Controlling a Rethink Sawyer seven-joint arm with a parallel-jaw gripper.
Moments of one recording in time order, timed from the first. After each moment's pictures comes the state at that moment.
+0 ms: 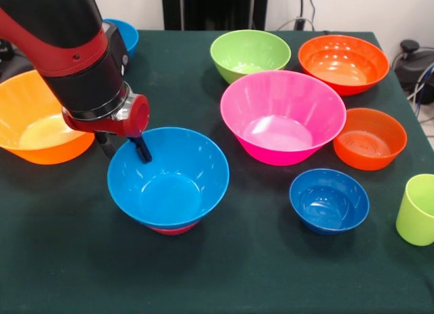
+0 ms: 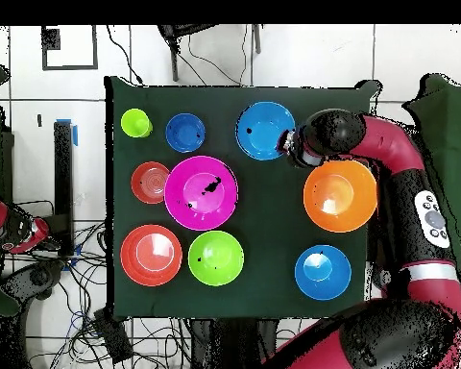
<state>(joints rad) -0.79 -0.29 0.66 1.11 -0.55 1.08 1.90</state>
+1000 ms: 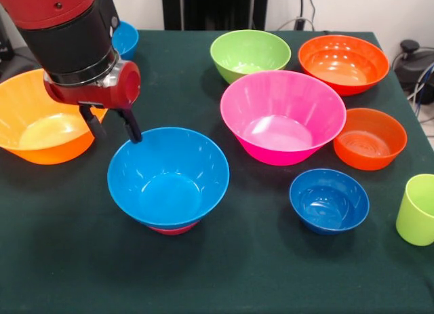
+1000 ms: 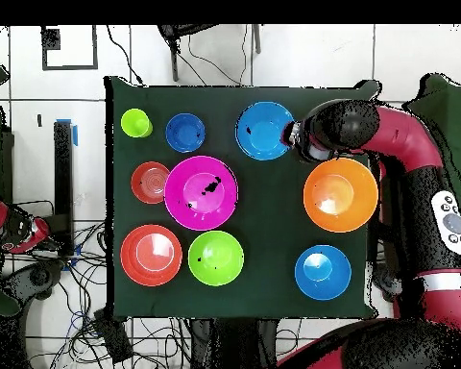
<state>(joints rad) -0.79 -0.39 0.66 1.15 -0.50 1.08 1.90</state>
